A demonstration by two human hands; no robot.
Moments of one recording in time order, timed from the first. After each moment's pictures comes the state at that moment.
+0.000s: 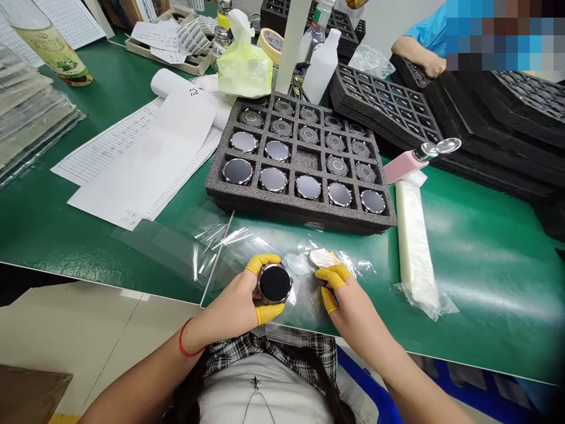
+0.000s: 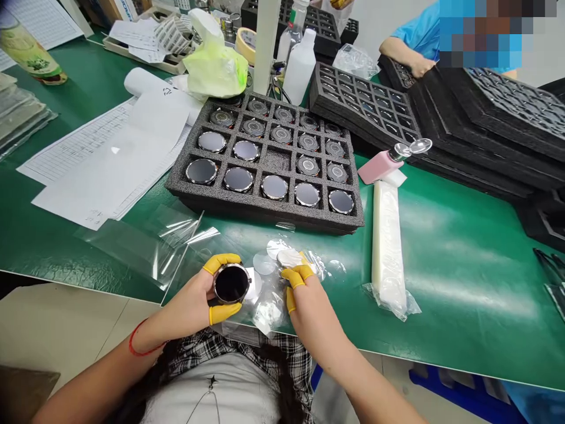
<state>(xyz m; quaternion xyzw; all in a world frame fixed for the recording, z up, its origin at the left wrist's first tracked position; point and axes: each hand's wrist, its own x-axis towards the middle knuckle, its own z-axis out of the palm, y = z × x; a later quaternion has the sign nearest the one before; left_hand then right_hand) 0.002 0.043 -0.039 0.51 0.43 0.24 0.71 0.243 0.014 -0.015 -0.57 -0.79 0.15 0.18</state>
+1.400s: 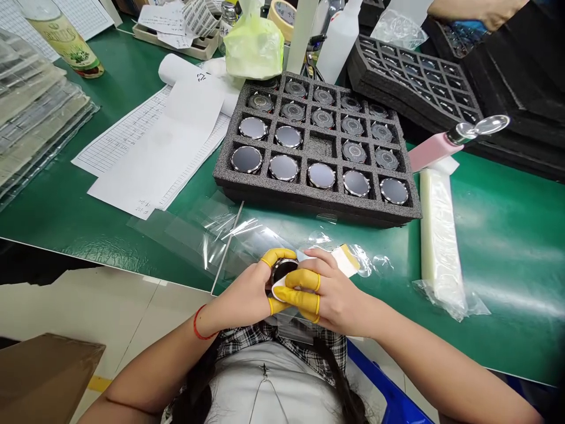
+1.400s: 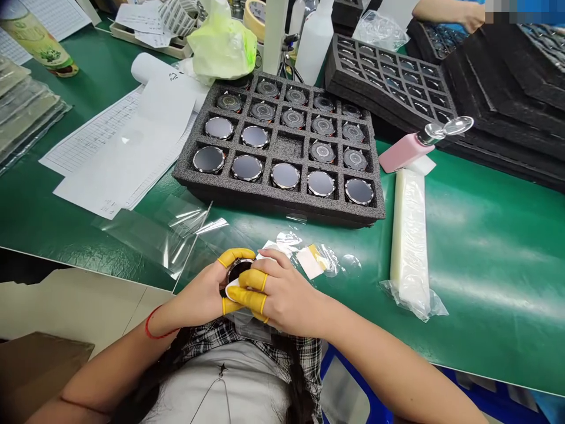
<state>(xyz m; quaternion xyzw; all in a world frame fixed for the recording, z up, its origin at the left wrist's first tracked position) 0.006 0.046 -0.038 0.59 0.40 0.25 0.66 0.207 0.057 -0.011 -0.21 -0.94 0.14 0.22</state>
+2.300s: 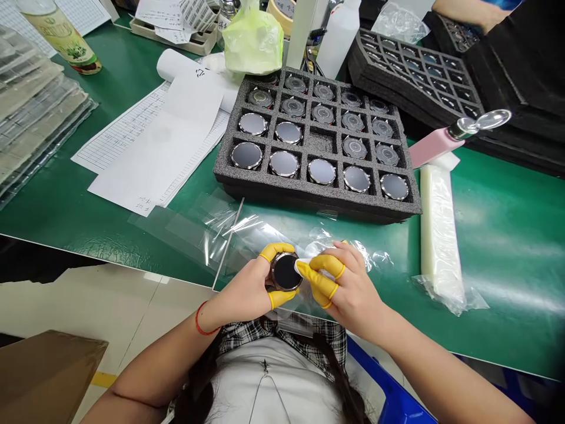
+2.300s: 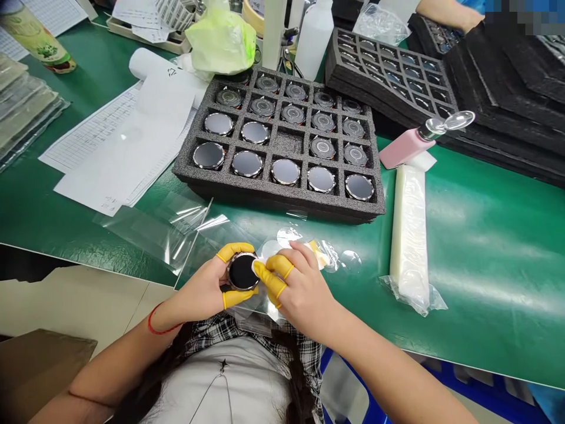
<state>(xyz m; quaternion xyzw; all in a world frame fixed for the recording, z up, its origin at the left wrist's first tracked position) 0.008 0.042 -0.042 0.55 0.42 0.26 0.67 0.216 0.043 -0.012 -0.35 -0.91 0.02 0.23</state>
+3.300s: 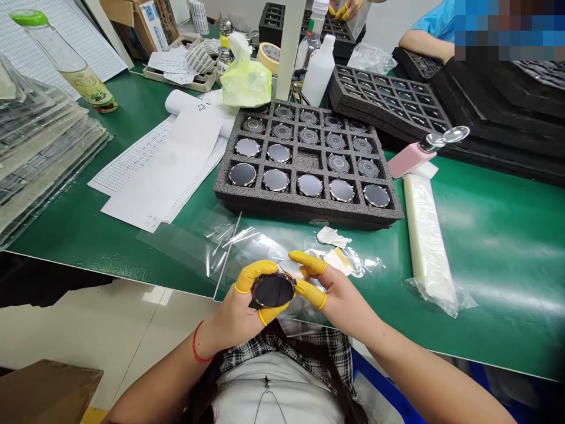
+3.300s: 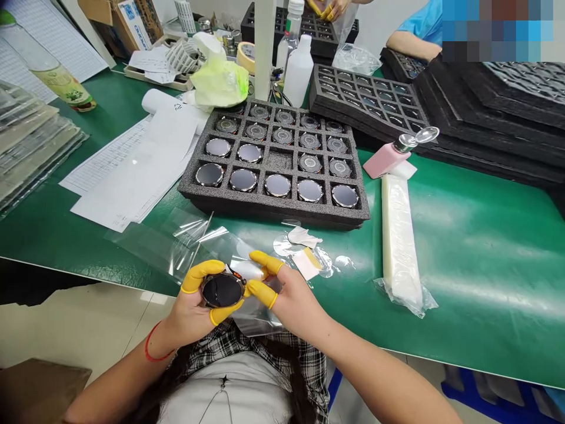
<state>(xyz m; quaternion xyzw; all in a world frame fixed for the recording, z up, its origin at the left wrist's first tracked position) 0.001 0.021 -0.060 0.64 0.37 0.50 0.45 0.195 0.036 -0.002 -0.54 -0.60 0.52 0.26</state>
